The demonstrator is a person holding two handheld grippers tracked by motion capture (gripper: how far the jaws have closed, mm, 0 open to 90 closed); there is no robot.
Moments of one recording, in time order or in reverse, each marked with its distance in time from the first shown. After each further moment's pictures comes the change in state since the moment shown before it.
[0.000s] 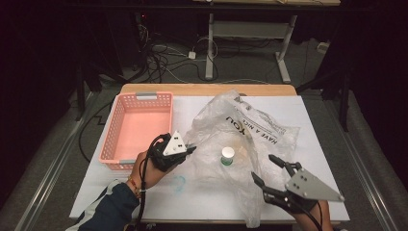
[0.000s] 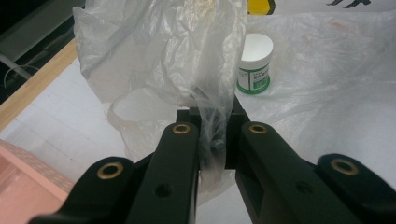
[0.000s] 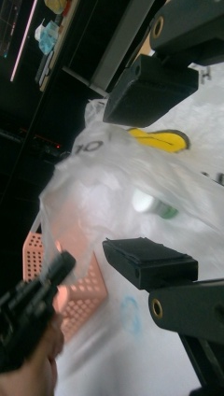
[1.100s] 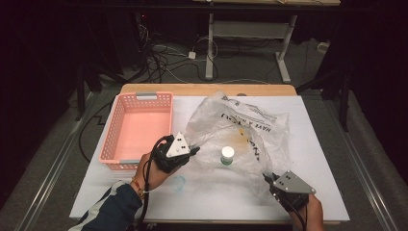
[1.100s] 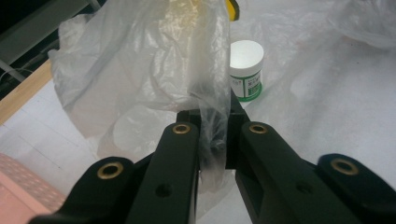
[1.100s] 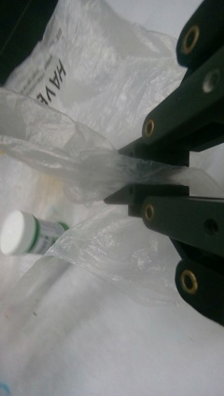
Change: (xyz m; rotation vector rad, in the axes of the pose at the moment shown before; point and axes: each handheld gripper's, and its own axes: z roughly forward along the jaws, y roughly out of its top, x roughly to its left) left arm -0.006 -0.003 0.007 -0.011 -0.012 -0.009; right arm -0.017 -0.072 0.039 0.292 -0.102 -0.026
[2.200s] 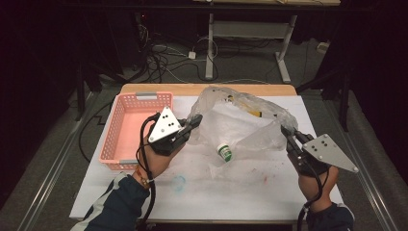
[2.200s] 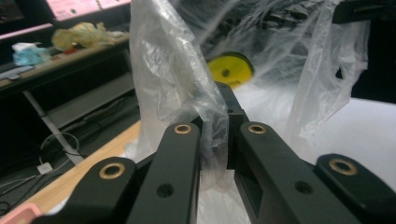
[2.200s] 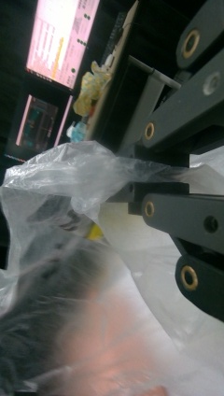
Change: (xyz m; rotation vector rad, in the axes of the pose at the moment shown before) left arm -0.020 0.083 -0.016 -0.415 -0.017 -0.092; right arm -0.054 0.090 -0.034 -0.438 -0.216 0.119
